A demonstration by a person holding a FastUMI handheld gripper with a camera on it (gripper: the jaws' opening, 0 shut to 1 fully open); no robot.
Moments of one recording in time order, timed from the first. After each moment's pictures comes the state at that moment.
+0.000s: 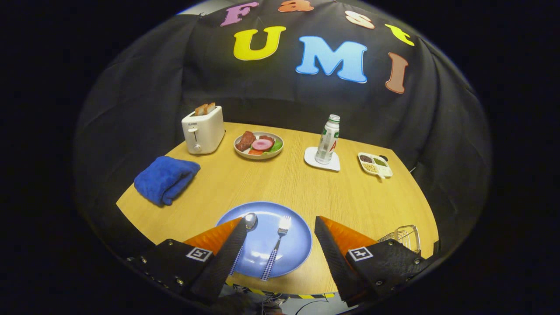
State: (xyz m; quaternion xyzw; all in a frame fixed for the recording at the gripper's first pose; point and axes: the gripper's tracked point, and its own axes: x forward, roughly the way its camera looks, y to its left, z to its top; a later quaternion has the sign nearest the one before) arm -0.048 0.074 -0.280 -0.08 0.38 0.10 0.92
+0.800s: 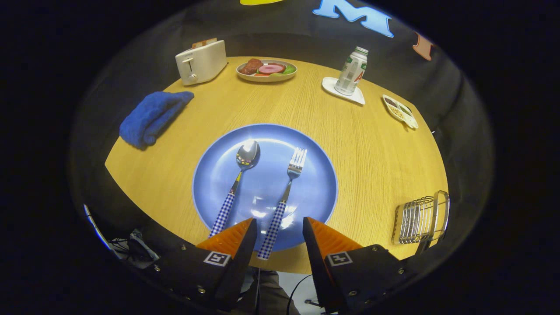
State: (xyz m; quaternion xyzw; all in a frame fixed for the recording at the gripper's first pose) arm -0.094 0.064 -0.386 -0.12 0.58 0.12 0.80
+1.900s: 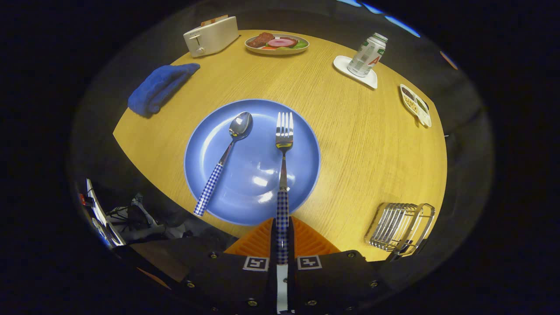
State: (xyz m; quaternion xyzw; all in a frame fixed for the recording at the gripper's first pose) arm -0.101 0.007 -0.346 -0.16 0.66 0.17 0.72
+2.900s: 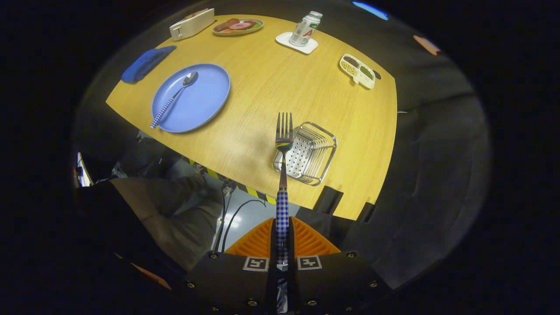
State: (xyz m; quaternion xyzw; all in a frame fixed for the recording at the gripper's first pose) arm -0.151 -0.192 -0.244 -0.26 0.72 0.10 0.63
